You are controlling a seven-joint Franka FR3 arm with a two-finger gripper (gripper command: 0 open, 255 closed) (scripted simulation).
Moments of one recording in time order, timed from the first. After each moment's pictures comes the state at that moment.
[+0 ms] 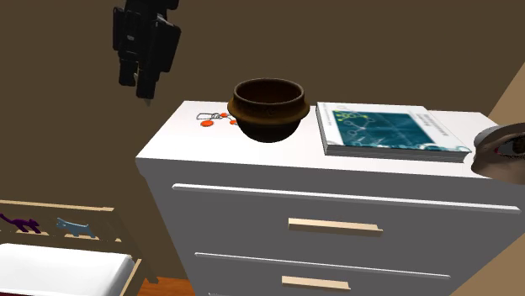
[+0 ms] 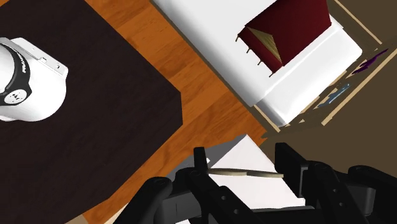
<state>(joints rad) 0.04 -0.25 0.14 -2.09 0.39 1.61 0.85</state>
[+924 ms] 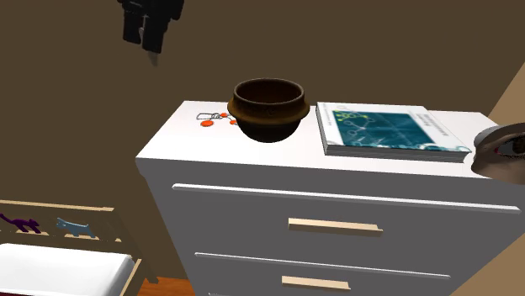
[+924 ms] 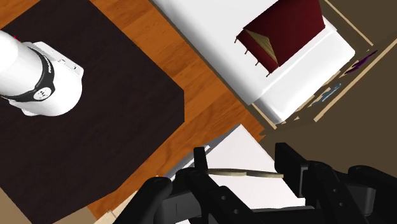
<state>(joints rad) 0.02 -0.22 0.10 -1.92 0.37 1.45 0.85</state>
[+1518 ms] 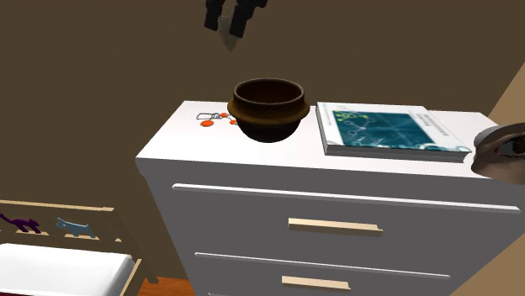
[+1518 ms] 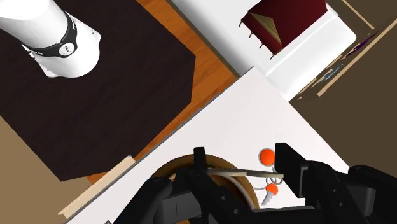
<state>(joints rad) -0.07 -0.05 -0.01 -1.70 0.30 1.34 0.68</state>
